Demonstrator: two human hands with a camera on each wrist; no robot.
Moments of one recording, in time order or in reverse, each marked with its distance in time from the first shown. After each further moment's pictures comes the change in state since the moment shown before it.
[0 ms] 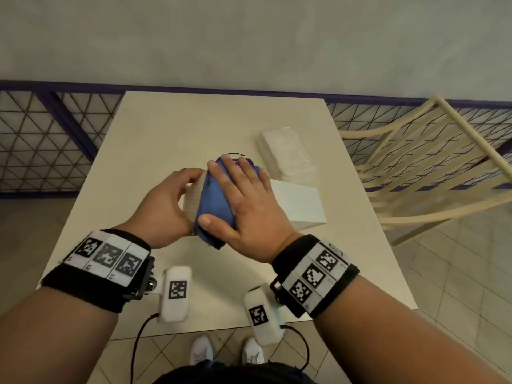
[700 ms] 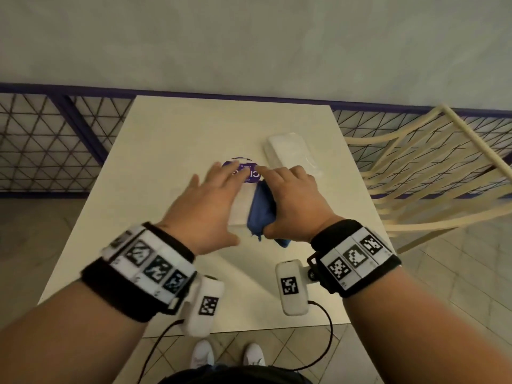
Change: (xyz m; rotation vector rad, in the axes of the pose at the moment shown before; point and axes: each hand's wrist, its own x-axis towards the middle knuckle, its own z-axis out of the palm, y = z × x) left_hand 0.002 0.041 0.023 0.824 -0.141 0.123; right_hand 0.005 0.040 -0.039 -0.293 -0.133 0.140
